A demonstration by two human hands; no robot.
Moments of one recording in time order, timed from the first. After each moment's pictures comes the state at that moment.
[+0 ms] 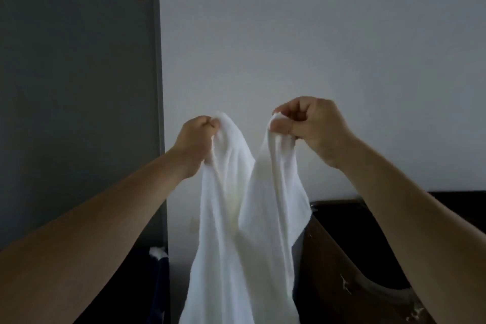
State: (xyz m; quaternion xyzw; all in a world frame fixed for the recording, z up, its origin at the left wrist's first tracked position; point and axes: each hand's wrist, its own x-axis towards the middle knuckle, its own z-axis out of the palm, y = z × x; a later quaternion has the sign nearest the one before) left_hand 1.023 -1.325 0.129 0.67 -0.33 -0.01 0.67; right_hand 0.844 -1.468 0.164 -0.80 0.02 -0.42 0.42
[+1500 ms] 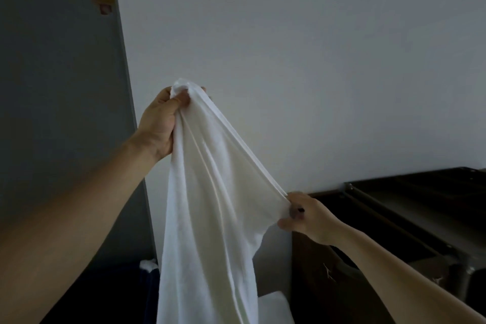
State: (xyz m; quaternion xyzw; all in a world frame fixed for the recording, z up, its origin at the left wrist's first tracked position) left_hand 1.013 -1.343 0.172 0.45 -0.43 -0.11 0.78; right_hand 0.797 -1.563 -0.014 -0.90 0.15 -0.24 0.33
